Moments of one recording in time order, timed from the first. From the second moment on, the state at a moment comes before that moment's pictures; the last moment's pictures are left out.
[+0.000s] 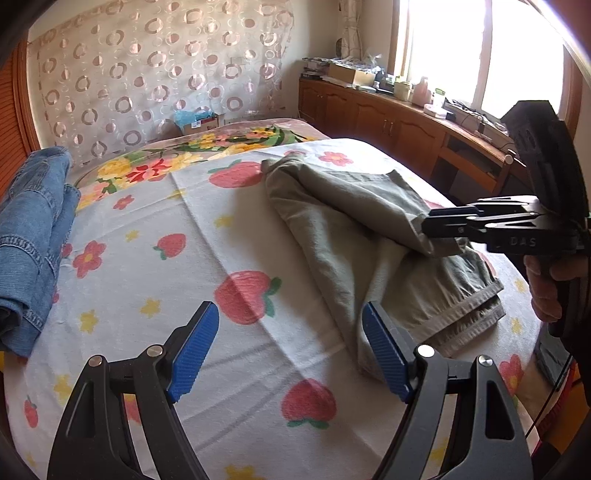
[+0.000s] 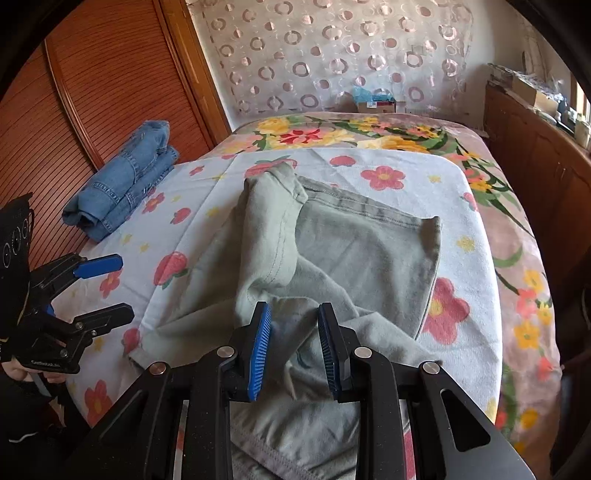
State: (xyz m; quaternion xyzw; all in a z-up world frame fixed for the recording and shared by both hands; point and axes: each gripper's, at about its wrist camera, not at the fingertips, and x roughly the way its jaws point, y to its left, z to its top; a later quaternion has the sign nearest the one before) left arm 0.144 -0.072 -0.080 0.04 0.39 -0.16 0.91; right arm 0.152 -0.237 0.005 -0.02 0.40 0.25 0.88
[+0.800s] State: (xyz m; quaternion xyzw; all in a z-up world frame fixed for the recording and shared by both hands) left arm 0.128 -0.087 -0.086 0.05 0.40 -0.19 0.90; right arm 0.242 -0.292 0.020 -0.01 0.37 0.09 0.92
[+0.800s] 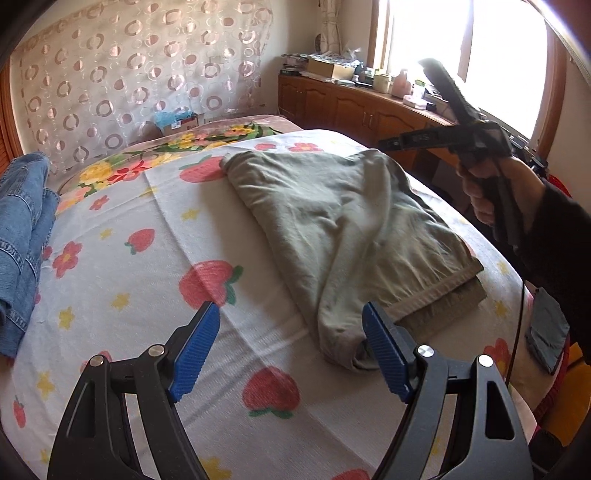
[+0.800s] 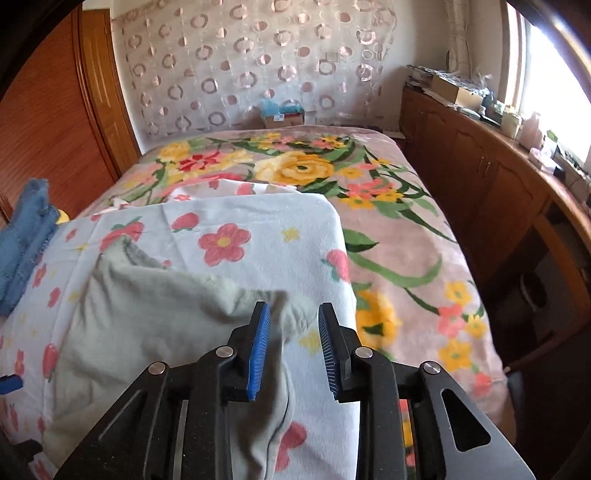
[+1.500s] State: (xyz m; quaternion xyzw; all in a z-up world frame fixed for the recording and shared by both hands) left arm 0.122 -0.108 -0.095 0.06 0.41 -0.24 0.88; right arm 0.082 -0.297 -0.003 0.02 0.41 0.14 0.90
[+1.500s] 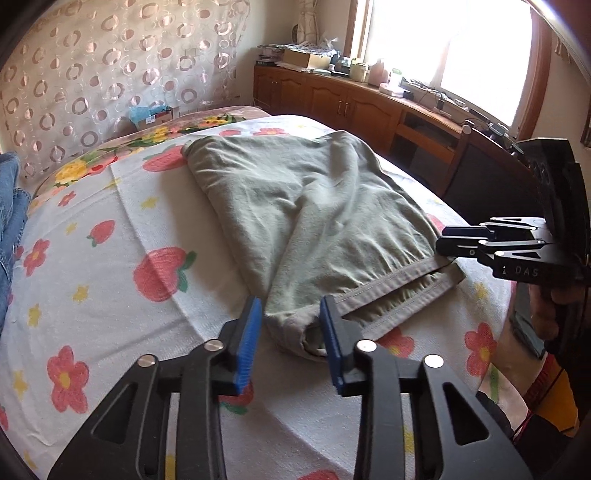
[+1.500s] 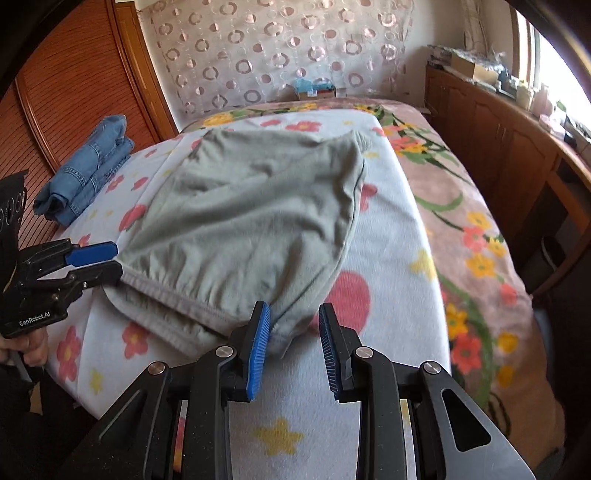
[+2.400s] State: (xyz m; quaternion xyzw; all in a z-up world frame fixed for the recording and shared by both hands) left arm 0.079 -0.077 -0.094 0.05 0.40 -0.20 0.89; right arm 0.033 -0.293 0.003 0.02 0.39 0.19 0.90
